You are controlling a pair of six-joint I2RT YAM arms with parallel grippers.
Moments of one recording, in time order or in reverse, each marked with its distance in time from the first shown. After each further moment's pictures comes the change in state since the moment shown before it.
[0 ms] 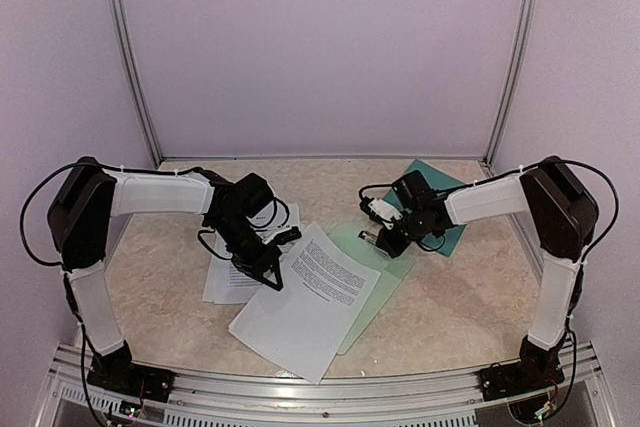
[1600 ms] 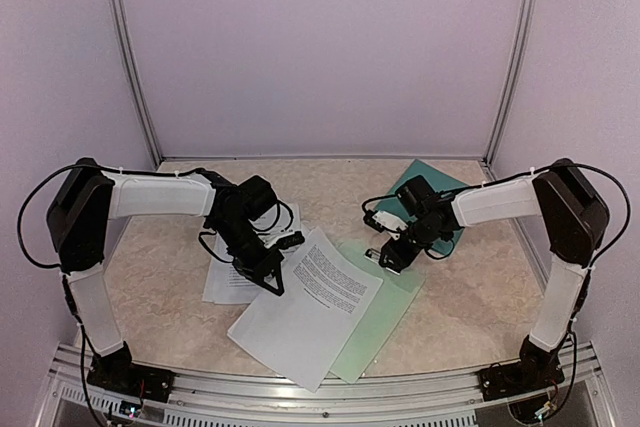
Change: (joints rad) left arm -0.036 -0.013 0.000 -0.032 0.003 0.004; right arm 0.008 -0.086 -0.068 -0.147 -0.059 -0.011
